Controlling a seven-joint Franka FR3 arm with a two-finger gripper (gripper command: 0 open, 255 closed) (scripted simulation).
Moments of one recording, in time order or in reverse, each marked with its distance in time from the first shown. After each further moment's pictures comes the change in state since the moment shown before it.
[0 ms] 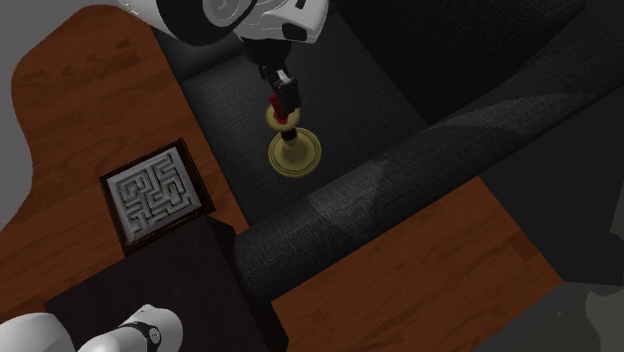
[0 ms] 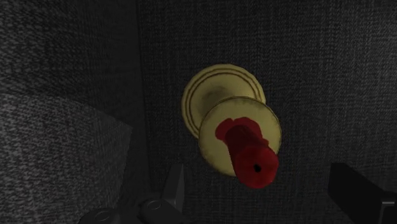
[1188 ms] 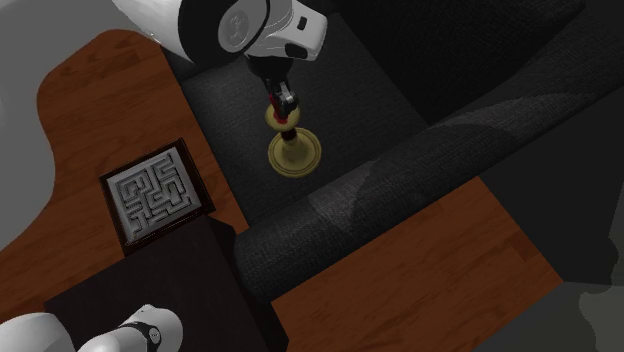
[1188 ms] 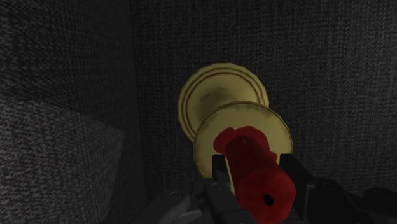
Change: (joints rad) arm -0.003 0.000 -0.001 -0.083 -0.001 0.083 0.006
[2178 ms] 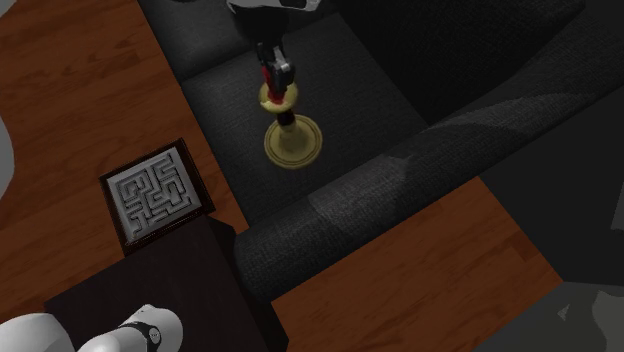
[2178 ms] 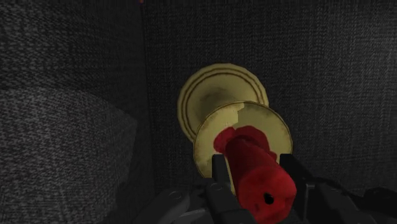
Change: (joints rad) arm 0.021 0.037 0.005 0.240 -0.013 -0.206 0.000
